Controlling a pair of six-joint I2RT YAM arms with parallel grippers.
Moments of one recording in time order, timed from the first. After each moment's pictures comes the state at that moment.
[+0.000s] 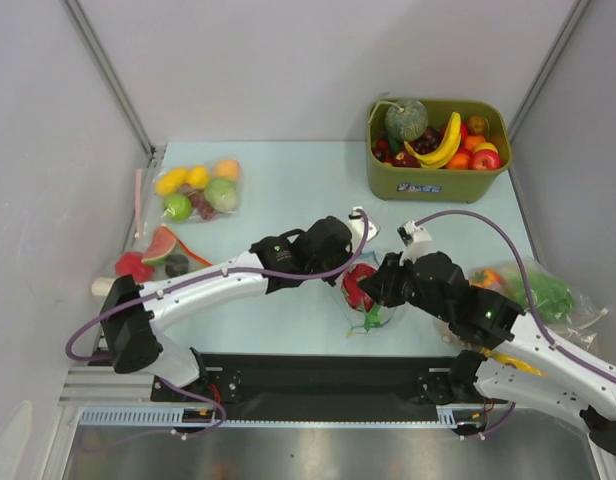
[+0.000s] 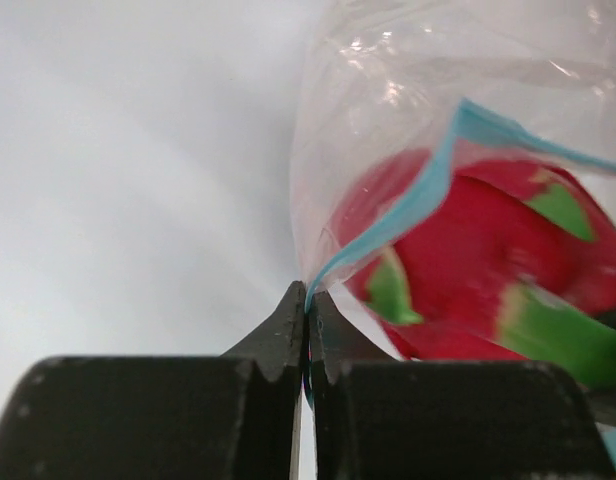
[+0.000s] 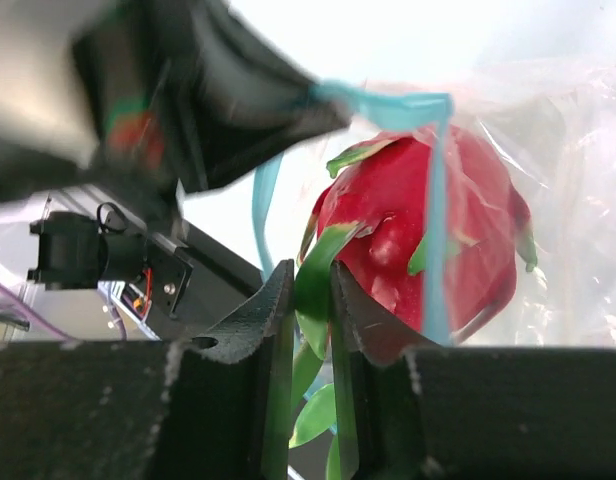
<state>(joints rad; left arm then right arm) -1.06 1.50 1.28 -0.52 -0.20 -0.03 0.95 0.76 0.78 -0.46 0.15 0.69</state>
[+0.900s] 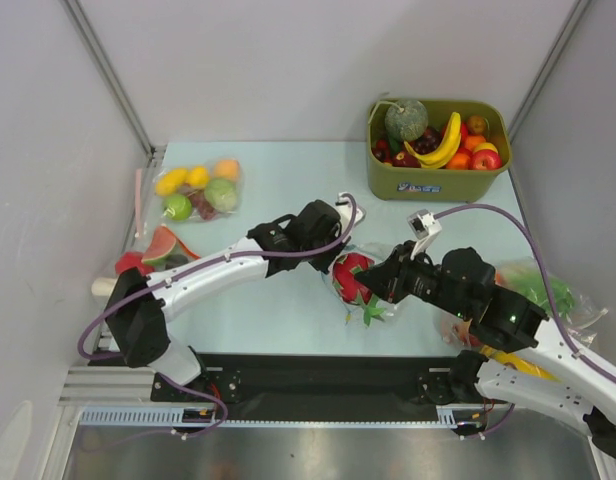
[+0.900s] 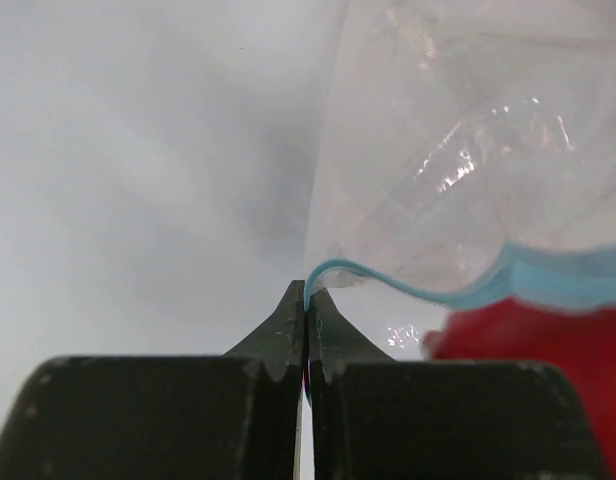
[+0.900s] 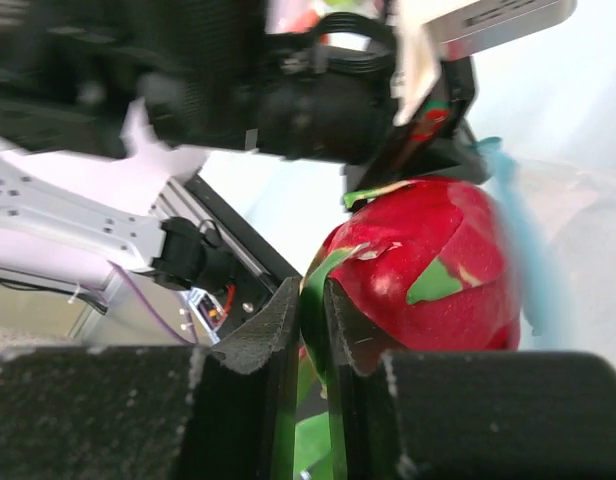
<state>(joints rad) -0.94 1.55 1.28 -0.53 -0.09 -0.06 0.95 0.70 0.86 -0.38 0.01 0.63</state>
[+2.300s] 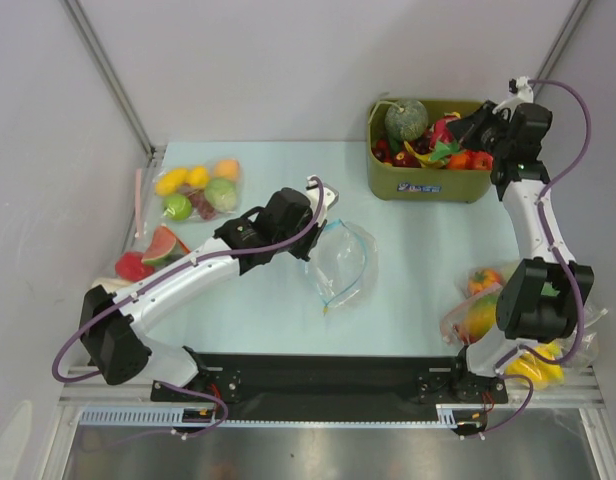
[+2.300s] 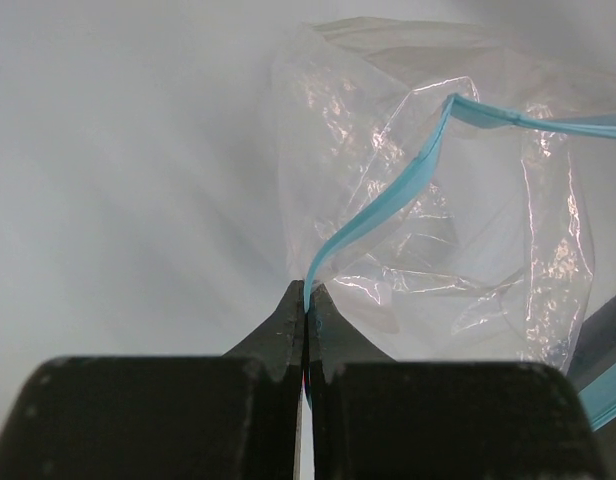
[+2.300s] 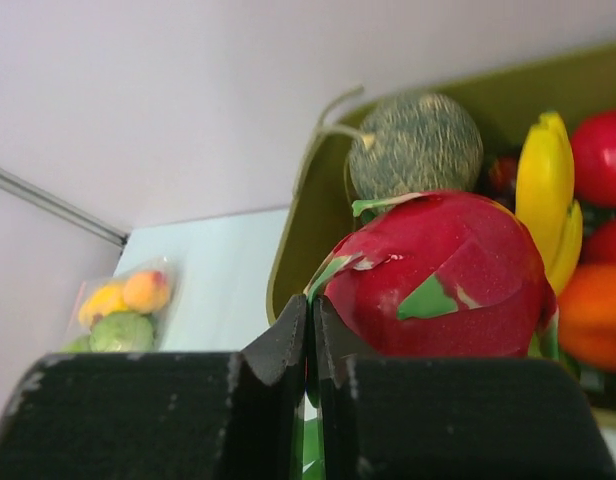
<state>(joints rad) -0.82 1.40 1.24 -0.54 -0.07 -0.07 -0.14 1.59 1.47 -0.05 -0.47 0.46</state>
